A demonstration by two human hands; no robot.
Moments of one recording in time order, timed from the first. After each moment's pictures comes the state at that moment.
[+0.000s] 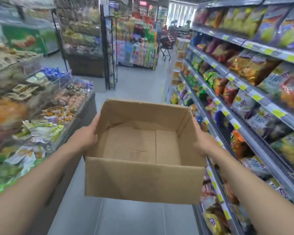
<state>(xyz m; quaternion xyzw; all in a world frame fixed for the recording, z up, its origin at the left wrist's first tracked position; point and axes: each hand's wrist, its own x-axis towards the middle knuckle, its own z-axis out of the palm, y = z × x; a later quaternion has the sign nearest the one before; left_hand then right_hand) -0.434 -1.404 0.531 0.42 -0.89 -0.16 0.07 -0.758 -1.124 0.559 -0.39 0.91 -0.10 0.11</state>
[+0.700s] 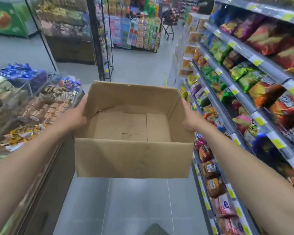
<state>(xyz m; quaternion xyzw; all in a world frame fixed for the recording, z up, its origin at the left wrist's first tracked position) -0.673 -1.805 0.516 0.45 -0.88 -0.16 0.05 -1.014 -1.540 0.526 -0.40 0.90 -0.09 0.15</state>
